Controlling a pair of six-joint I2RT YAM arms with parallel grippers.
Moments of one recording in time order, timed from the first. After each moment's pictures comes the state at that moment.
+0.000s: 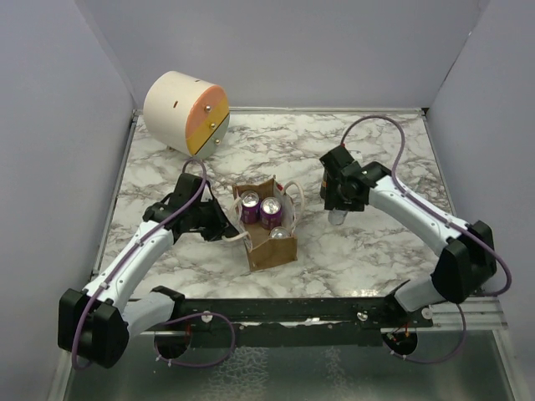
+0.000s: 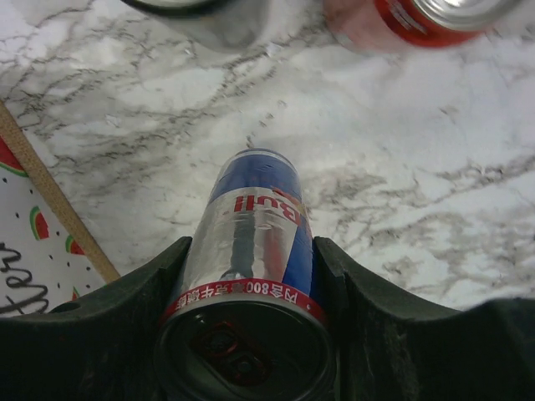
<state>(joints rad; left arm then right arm) -0.37 1.05 0.79 -0.71 0.40 -0.85 0.58 1.42 1.18 -0.93 0.35 0.62</state>
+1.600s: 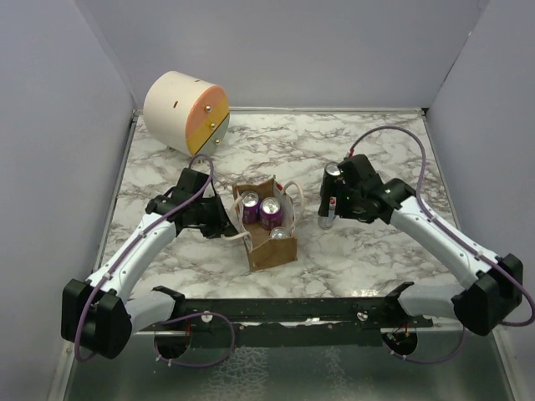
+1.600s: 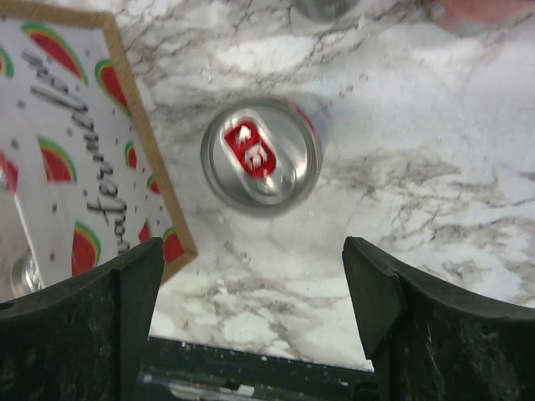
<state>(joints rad) -0.37 1.13 0.85 -0.76 0.40 -0.72 0.57 1.31 1.11 -0.79 0.16 0.58</state>
